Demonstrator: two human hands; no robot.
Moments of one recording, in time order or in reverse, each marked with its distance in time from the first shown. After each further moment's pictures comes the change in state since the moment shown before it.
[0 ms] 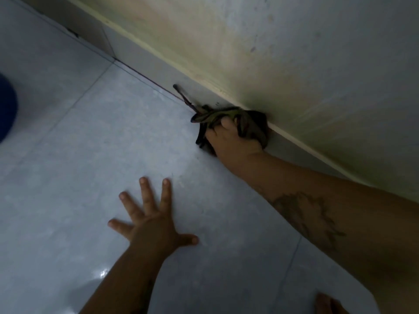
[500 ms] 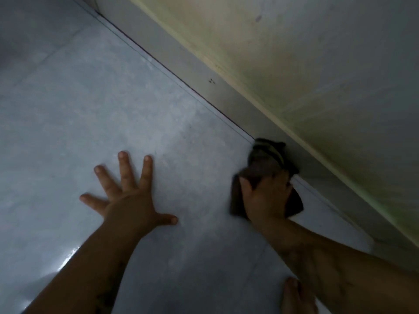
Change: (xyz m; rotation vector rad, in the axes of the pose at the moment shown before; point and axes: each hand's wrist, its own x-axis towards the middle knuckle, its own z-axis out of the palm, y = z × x) left_hand 0.004 -0.013 0.004 -0.061 0.058 0.068; right_hand -0.131 -0.001 0.087 0.689 -0.239 0.771
